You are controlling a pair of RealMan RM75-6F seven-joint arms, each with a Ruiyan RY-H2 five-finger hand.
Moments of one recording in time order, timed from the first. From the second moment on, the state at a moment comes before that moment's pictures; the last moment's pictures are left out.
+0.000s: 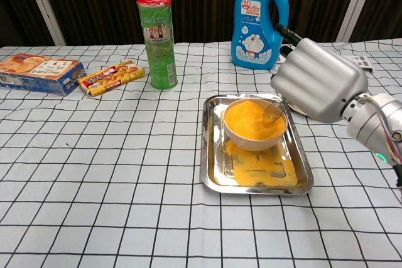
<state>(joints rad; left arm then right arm) -0.15 -1.07 0.03 -1.67 1.56 1.37 0.03 0.62 -1.72 0.09 -1.39 -1.43 1.30 -1.44</state>
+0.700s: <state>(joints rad) -0.15 -1.07 0.03 -1.67 1.55 1.37 0.04 0.61 -1.74 0.10 -1.44 -1.44 1.31 -1.41</state>
